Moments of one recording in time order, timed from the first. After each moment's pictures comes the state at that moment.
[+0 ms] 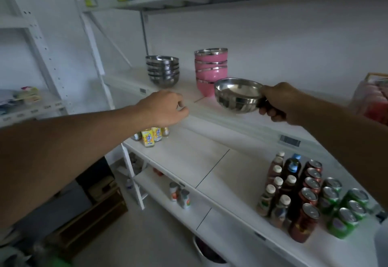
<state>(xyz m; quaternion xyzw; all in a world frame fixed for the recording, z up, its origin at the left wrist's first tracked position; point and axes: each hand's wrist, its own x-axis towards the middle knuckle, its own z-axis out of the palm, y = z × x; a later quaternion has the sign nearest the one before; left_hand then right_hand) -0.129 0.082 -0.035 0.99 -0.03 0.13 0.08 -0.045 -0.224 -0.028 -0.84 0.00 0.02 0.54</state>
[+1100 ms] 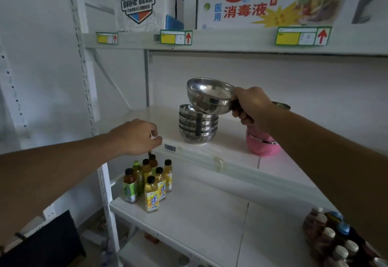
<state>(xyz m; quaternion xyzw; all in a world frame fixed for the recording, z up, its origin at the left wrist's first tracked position) 0.057 0.408 -0.019 0.99 -0.07 0.10 0.09 0.074 0.084 0.059 -0.80 -0.02 -0.14 0.59</state>
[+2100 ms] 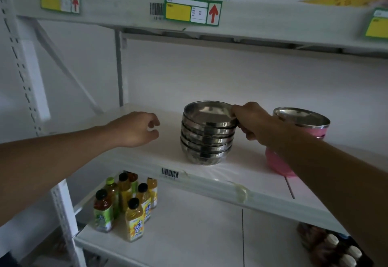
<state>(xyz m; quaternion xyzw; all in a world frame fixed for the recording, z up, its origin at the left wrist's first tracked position) 0.268 0.452 -0.035 0.96 -0.21 0.08 0.17 0.193 0.125 0.029 -0.87 0.11 -0.11 0.47</state>
